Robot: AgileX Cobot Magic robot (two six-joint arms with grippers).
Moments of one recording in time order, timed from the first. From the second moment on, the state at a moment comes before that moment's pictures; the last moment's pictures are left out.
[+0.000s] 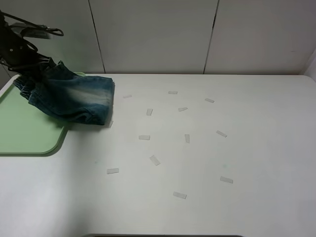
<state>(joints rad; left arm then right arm) 0.13 2.05 -1.58 0.07 0.71 0.17 -0.07 -0.01 -0.50 -0.01 1.02 0.00</state>
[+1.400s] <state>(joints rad) 0.27 2.22 -1.58 0.39 0.48 0.28 -0.07 -0.01 -0.50 -0.01 1.02 0.00</state>
